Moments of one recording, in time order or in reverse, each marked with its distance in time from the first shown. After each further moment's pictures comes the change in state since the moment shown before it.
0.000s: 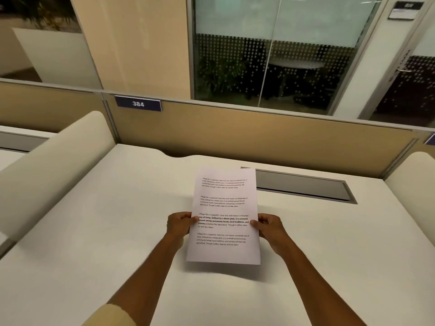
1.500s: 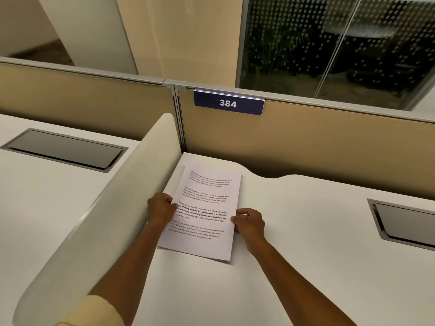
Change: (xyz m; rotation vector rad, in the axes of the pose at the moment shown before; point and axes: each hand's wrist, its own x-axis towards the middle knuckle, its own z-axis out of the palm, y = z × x) left_hand 0.310 0.130 -0.348 0.707 0.395 0.123; right_hand 0.224 -0.068 0.458 -0.102 0.176 0.149
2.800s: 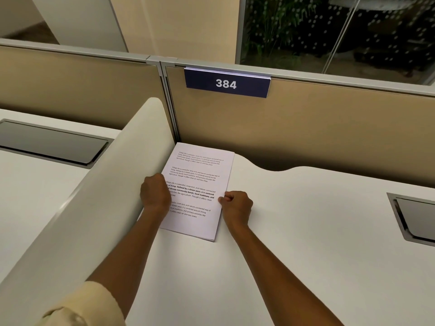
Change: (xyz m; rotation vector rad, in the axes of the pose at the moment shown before) left_hand 0.053 0.019 0.027 0.451 0.166 0.149; right_hand 0.047 -0.019 0.059 -0.207 0.155 -0.174
